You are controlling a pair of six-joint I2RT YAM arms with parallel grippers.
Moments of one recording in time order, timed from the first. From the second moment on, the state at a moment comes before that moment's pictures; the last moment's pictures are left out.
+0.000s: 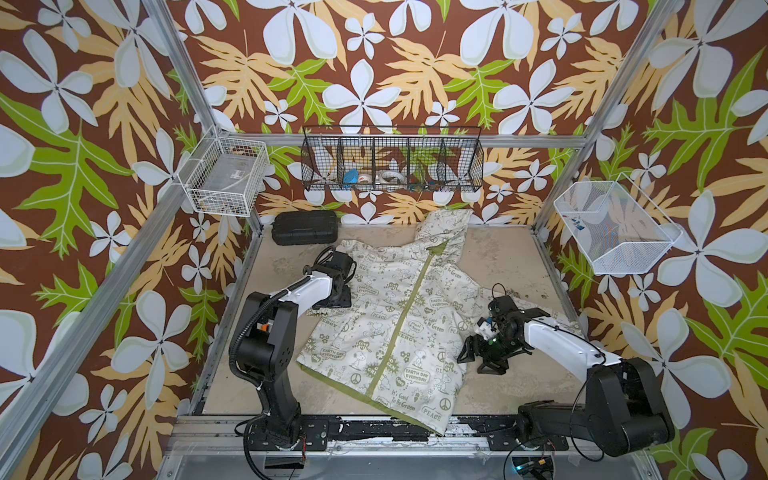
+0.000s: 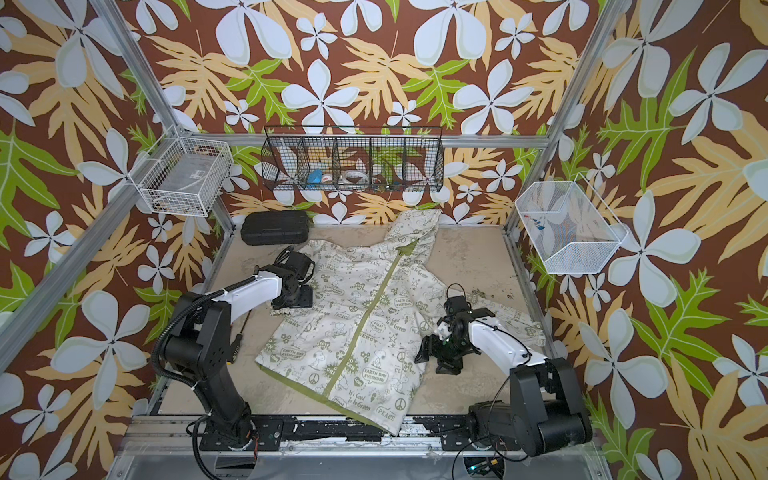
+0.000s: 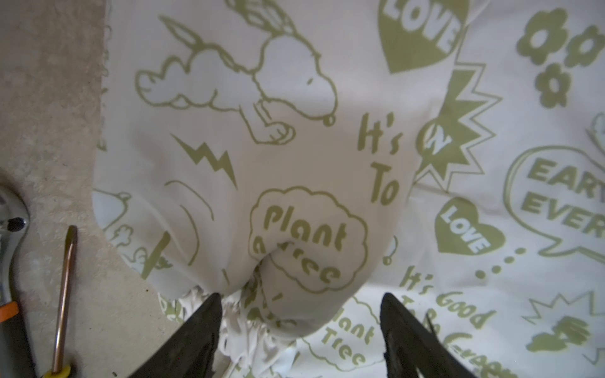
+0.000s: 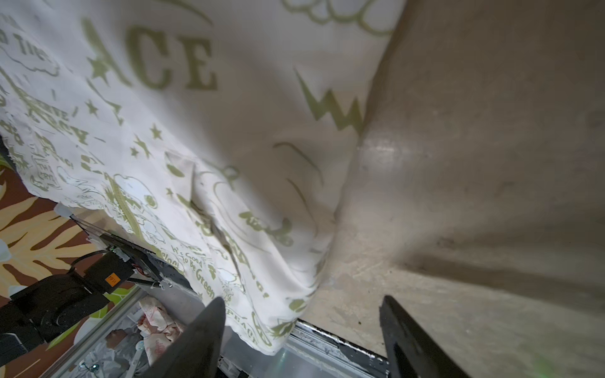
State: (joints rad) left arm -0.31 1.82 1.20 -0.69 -0.26 -0.41; right arm 0.20 1.34 0.67 -0.89 -0.54 0.42
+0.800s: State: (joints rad) left arm -0.31 1.85 1.26 -0.68 -0.21 -0.35; right arm -0.13 1.79 1.14 -0.84 -0.16 0.27
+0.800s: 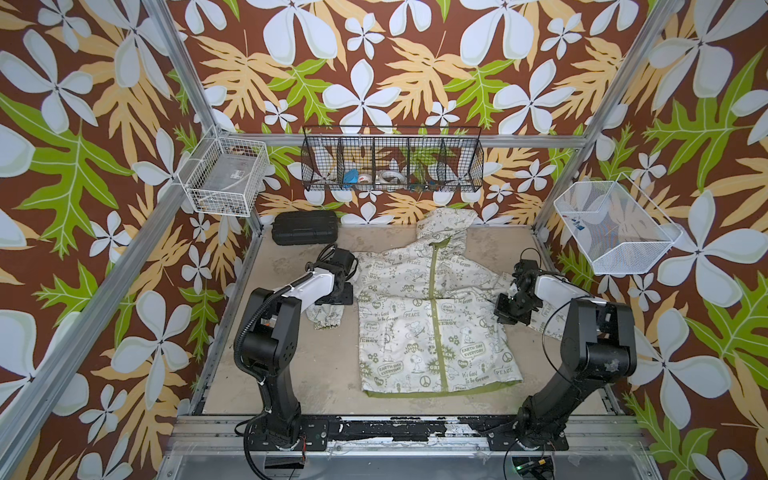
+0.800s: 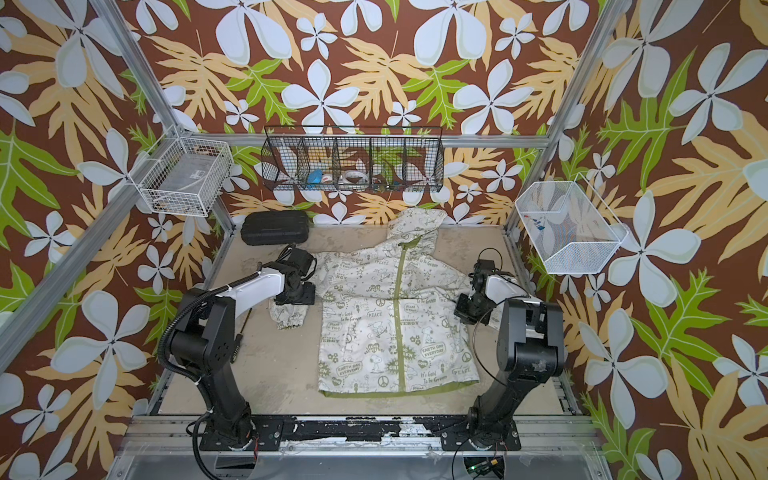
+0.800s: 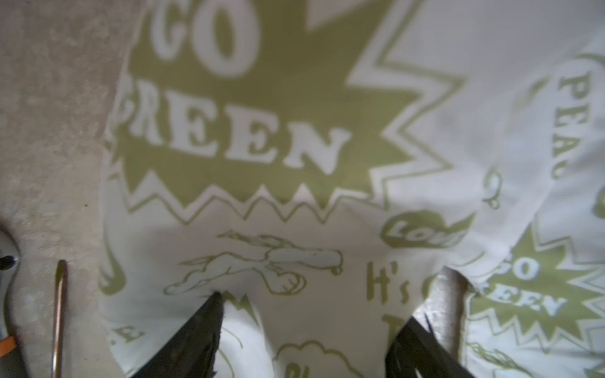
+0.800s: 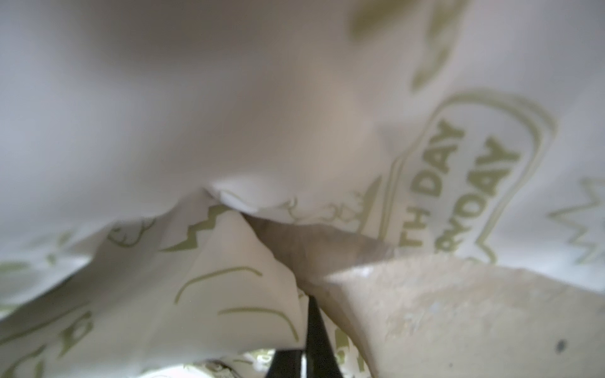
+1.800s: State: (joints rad) left arm -0.42 1.82 1.13 -0.68 -0.21 -0.41; right arm -0.13 1.57 1.10 -0.92 -0.25 0.24
